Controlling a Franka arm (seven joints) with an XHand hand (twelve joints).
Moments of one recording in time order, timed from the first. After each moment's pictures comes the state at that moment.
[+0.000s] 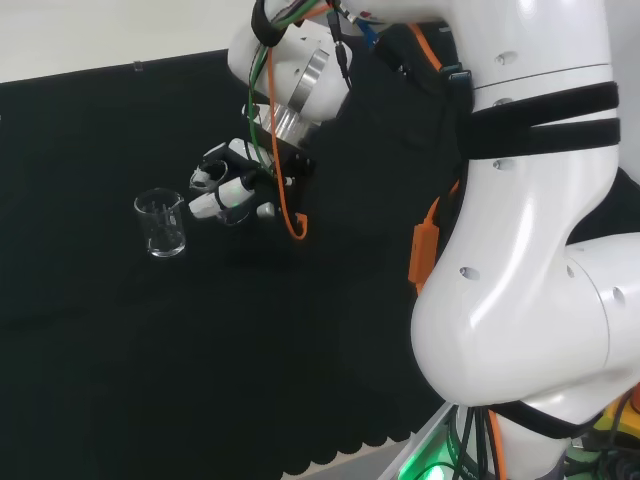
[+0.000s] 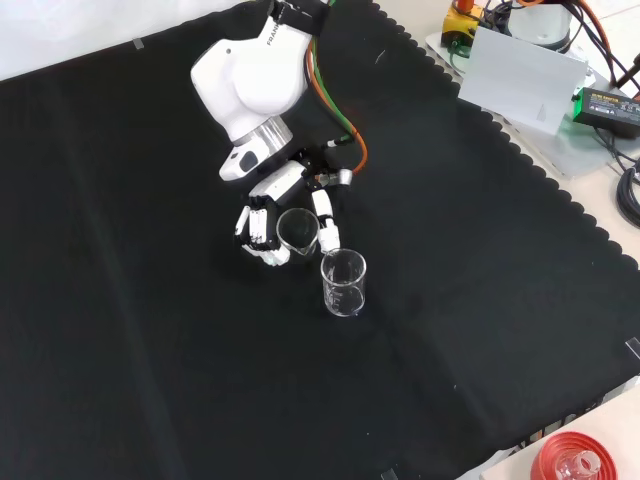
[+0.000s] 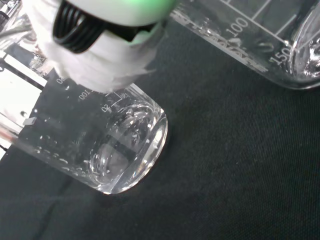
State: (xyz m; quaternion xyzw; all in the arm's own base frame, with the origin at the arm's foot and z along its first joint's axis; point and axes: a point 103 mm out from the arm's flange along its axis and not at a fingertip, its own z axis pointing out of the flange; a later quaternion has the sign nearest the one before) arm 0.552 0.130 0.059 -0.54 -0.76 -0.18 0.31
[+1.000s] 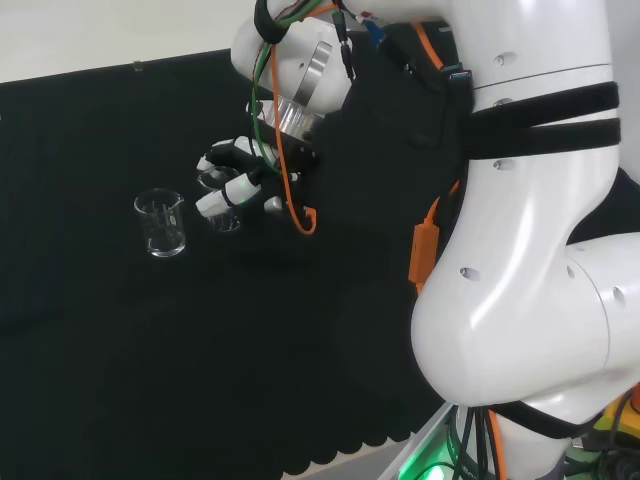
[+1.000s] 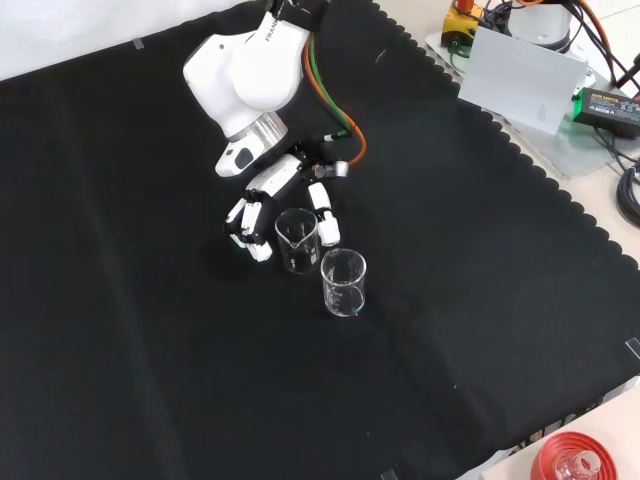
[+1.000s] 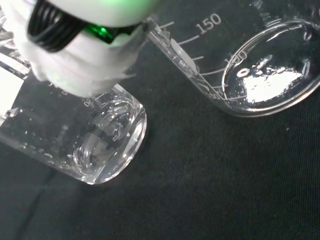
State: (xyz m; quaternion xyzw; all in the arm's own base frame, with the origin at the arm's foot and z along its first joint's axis) arm 0.550 0.117 0.063 -0.55 -0.76 -0.15 0.31
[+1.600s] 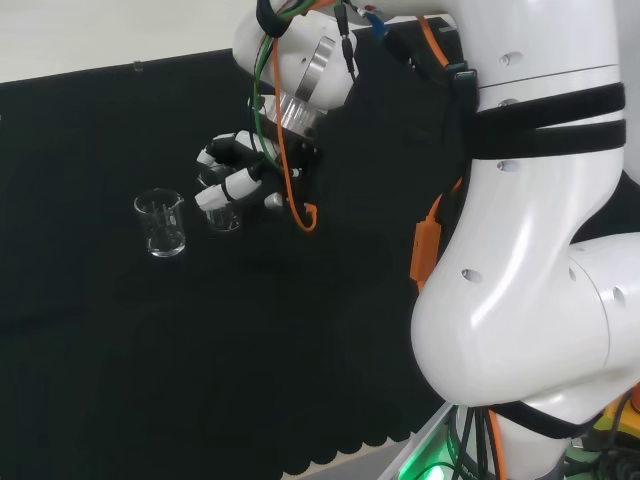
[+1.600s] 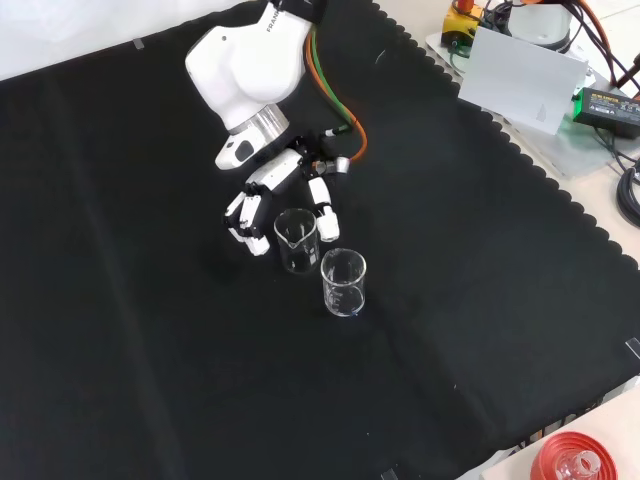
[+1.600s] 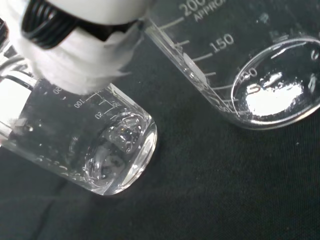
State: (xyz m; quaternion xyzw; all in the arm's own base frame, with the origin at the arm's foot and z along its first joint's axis) arm 0.549 0.115 0.075 -0.55 -0.76 -0.16 0.30
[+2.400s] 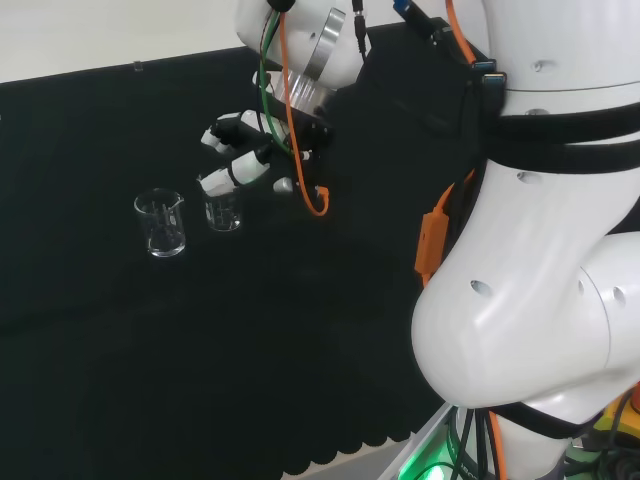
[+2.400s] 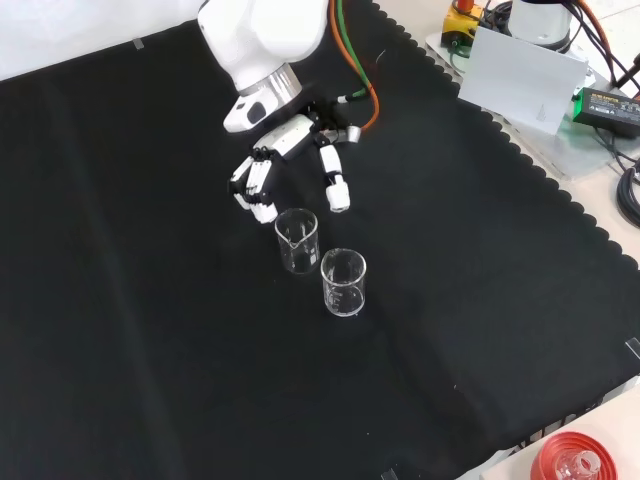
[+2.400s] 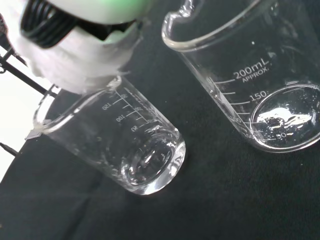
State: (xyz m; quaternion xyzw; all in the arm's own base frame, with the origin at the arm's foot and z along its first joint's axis) arm 0.523 0.105 0.127 -0.56 -0.77 -0.15 0.27
